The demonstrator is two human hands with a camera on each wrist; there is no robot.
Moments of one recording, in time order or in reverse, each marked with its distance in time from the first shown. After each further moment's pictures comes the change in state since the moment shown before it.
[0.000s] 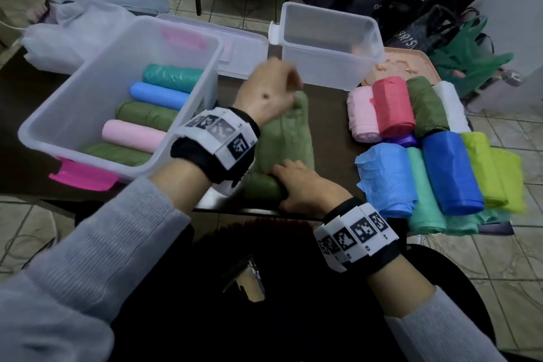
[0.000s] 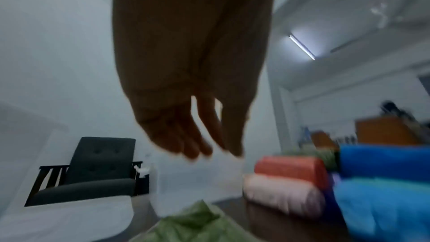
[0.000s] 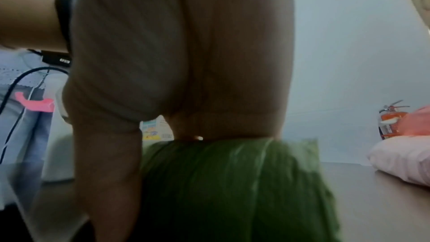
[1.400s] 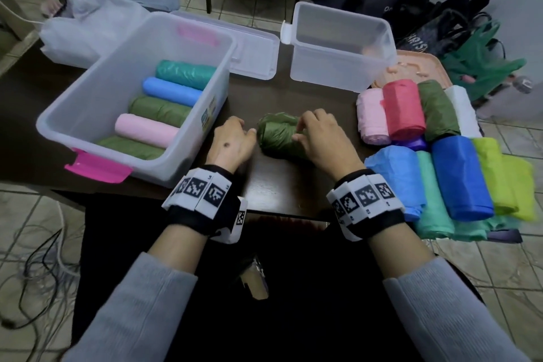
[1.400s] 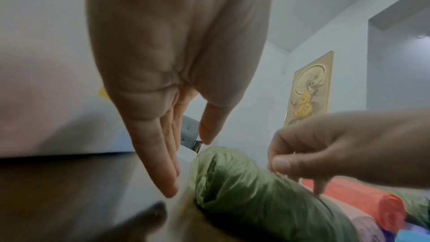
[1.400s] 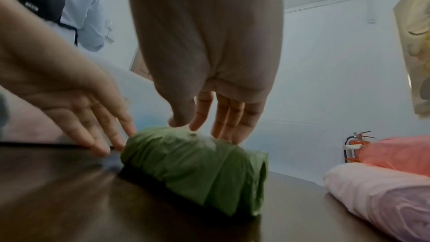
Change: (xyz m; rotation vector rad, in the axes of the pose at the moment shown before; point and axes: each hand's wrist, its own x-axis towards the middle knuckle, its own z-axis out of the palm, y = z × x) left_hand -0.063 -0.072 0.024 -0.252 -0.061 -0.612; right_hand 0.031 0.026 -0.028 -0.051 0.553 0.079
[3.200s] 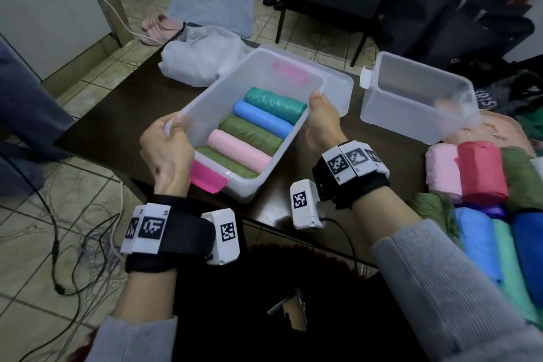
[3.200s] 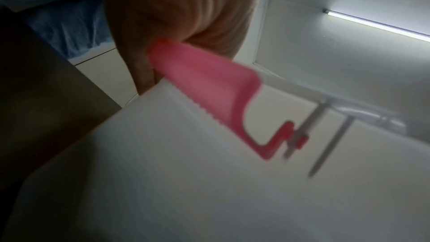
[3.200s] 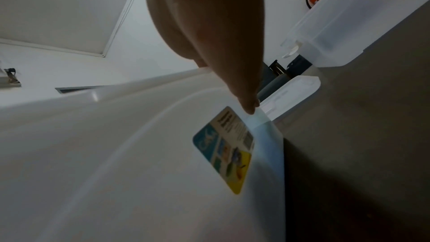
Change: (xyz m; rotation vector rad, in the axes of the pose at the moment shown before) left_hand -0.035 -0.079 -0.146 -0.610 0.809 -0.180; right_hand 0.123 -0.135 0.031 1.585 0.056 0.358
